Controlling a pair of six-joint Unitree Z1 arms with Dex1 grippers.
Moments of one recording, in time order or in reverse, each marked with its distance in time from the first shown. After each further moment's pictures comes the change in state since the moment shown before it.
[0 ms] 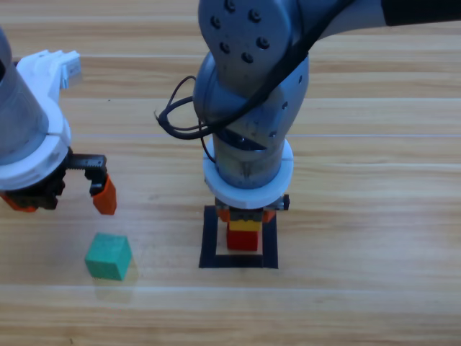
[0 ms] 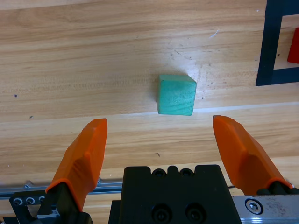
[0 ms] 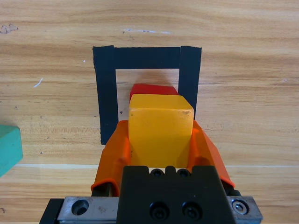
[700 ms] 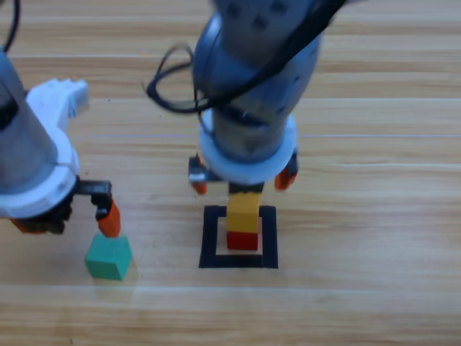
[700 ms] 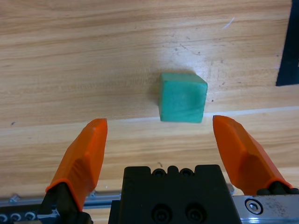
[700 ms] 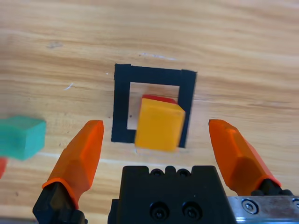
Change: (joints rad) arm 0 0.000 0.033 0.122 -0.138 -0.016 0.004; arm 1 0.021 -0.067 -0.019 -0.001 -0.079 -0.090
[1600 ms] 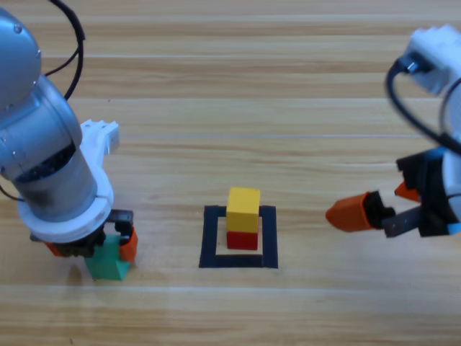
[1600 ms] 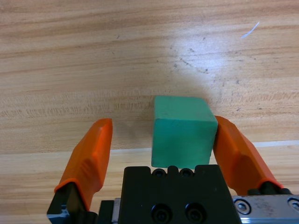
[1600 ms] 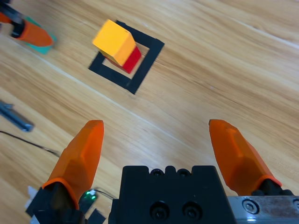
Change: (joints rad) arm 0 0.005 0.165 0.053 -0.154 -0.012 0.002; arm 1 -0.026 -0.791 1.144 -0.793 0.097 -0.461
